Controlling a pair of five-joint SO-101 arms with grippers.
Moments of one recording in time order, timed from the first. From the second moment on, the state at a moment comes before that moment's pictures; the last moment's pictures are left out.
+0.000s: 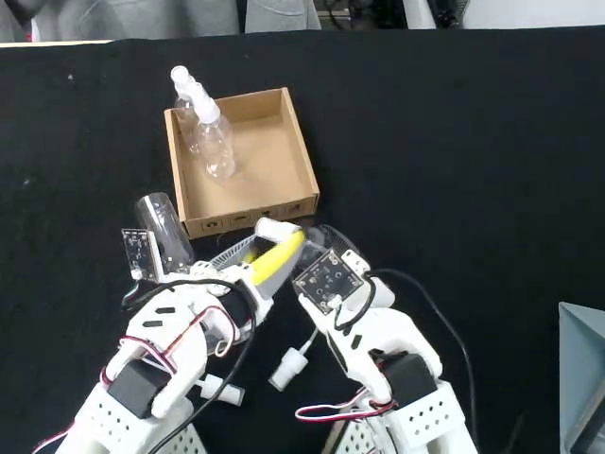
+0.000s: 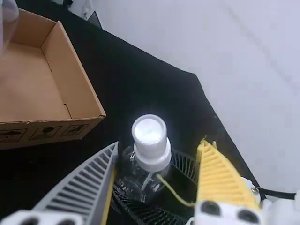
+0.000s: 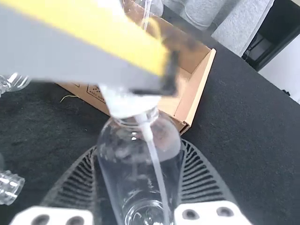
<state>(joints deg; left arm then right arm) 29.5 -103.7 90.6 30.7 39.5 -24.9 -102.9 96.7 41.1 24.6</state>
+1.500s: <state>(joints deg) 15.7 -103.7 92.3 30.9 29.6 -24.9 -102.9 96.7 41.1 24.6</state>
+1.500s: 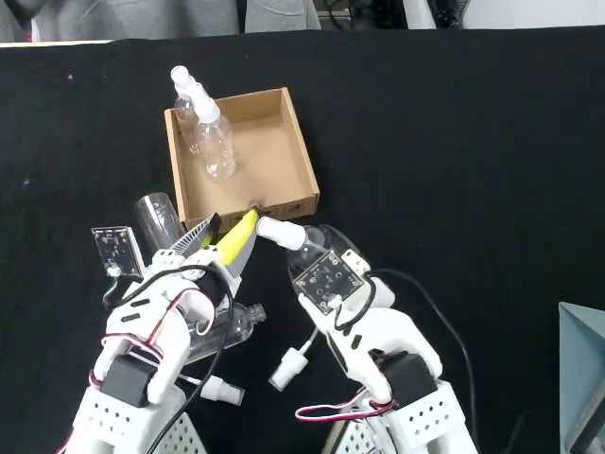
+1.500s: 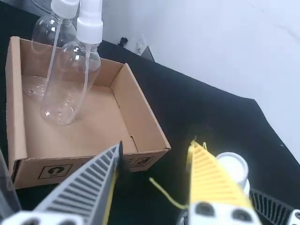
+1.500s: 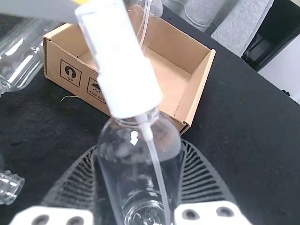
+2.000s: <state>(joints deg) 15.7 -103.7 92.3 29.1 34.4 -24.9 -102.9 96.7 41.1 24.6</state>
